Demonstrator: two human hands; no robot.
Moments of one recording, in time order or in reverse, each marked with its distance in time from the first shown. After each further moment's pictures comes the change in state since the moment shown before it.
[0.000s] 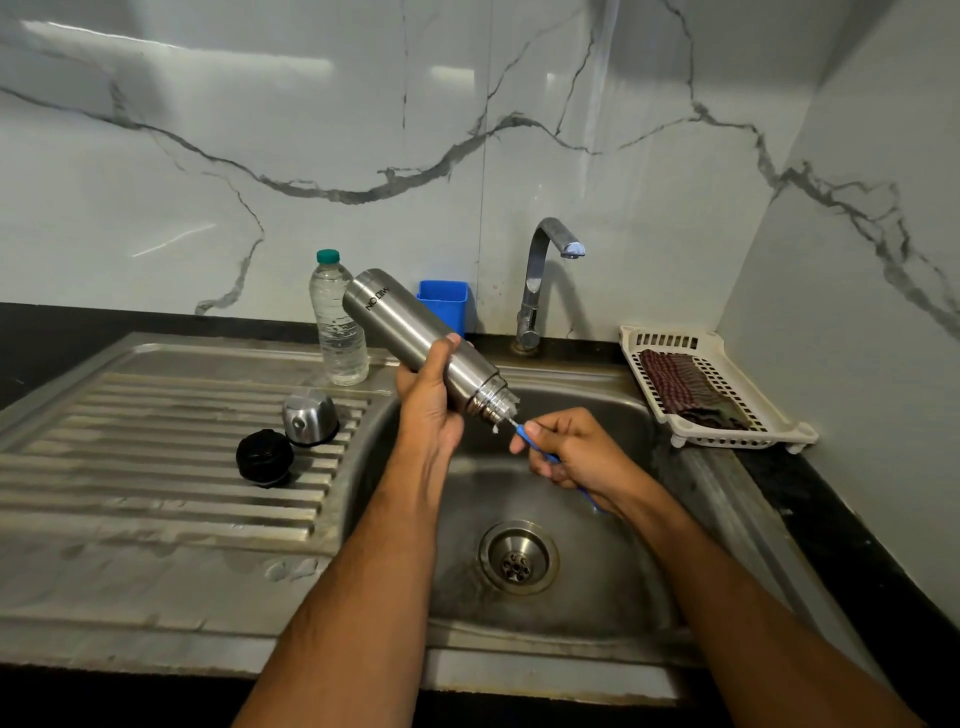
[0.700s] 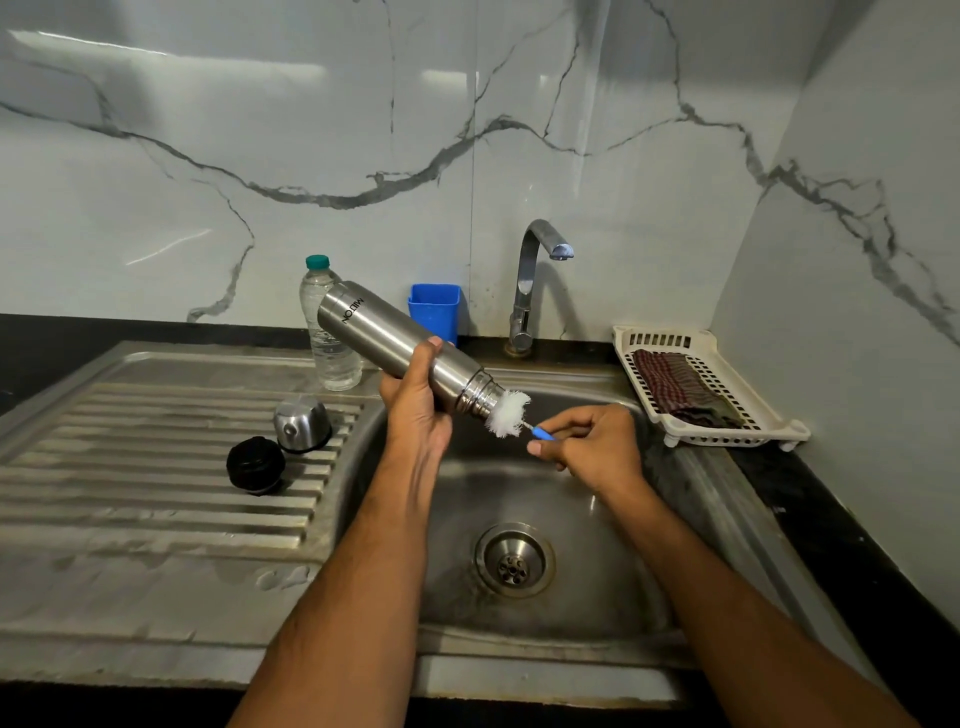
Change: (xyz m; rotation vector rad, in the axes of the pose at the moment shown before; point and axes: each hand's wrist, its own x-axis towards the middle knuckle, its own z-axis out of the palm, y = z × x) left_hand -0.004 0.003 0.000 -0.075 0.043 0.021; right_hand -0.006 0.000 -0.005 -0.135 0.477 -0.038
